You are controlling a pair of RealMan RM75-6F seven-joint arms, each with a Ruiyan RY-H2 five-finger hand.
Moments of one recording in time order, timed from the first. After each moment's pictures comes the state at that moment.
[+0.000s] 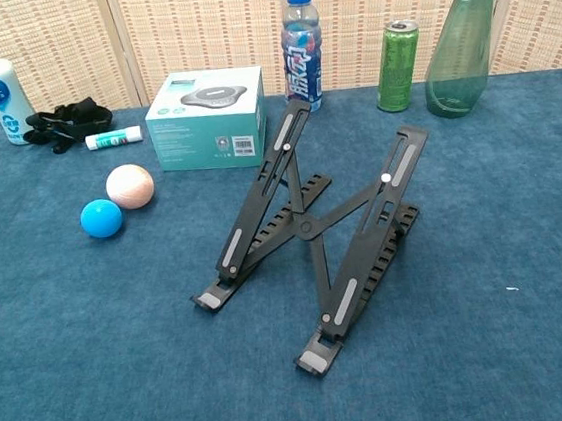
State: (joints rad) left arm -0.11 -1.15 -0.06 -1.67 1.49 1.49 0.17; right arm 0.08 -1.08 0.06 -1.64 -1.54 1.49 -0.08
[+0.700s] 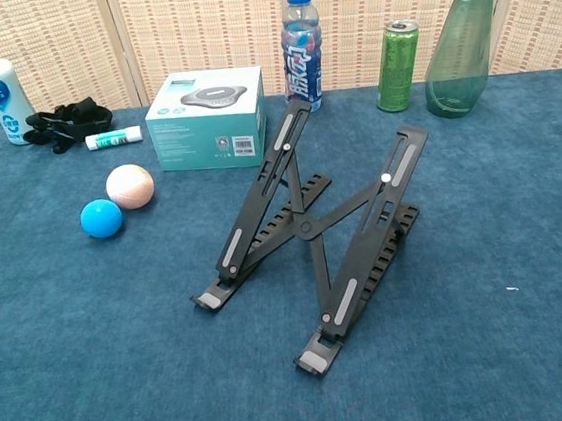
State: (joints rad) left arm -0.11 -1.15 -0.06 -1.66 1.50 1.51 0.16; right arm 0.18 -1.07 0.07 -1.67 -1.57 1.37 0.06
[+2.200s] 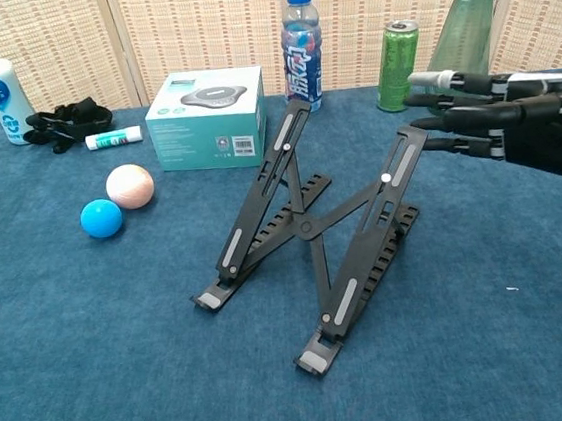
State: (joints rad) left arm -0.11 -1.15 -0.05 -1.68 1.50 1.49 0.17; right arm 0.57 -1.32 0.08 -1.55 -1.52 0.93 1.45
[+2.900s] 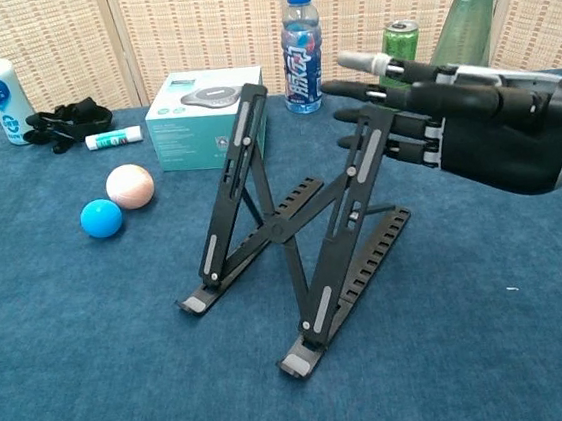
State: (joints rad) left arm -0.11 -1.13 -0.04 -1.72 1.51 1.49 0.19; right arm 0.61 -1.38 0.01 -1.57 -1.74 1.13 1.65
